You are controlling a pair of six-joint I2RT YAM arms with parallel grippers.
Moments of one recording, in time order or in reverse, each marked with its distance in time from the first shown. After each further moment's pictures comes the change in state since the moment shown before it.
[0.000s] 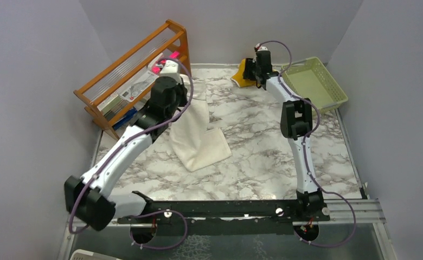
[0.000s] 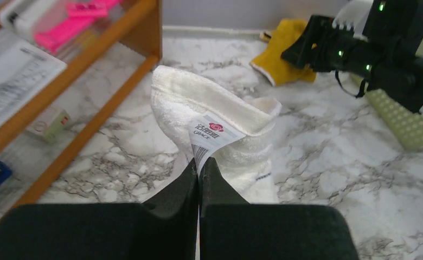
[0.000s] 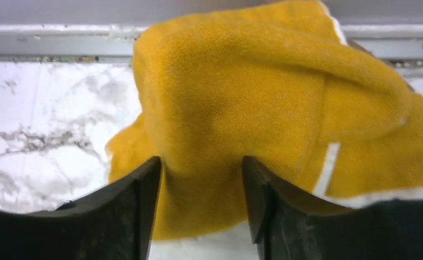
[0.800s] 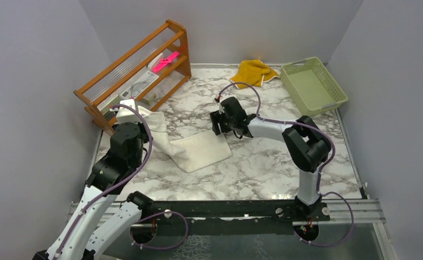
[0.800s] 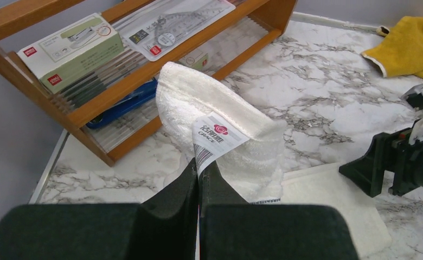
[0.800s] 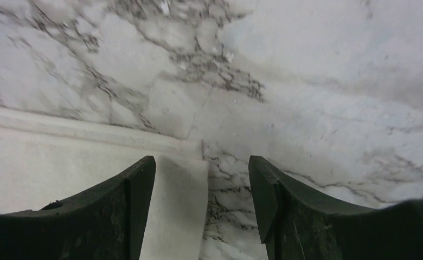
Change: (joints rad) left arm 0.000 -0.690 -0.277 -0.354 -0.340 0.050; right arm 0.444 -0.714 -1.115 0.264 -0.014 -0.021
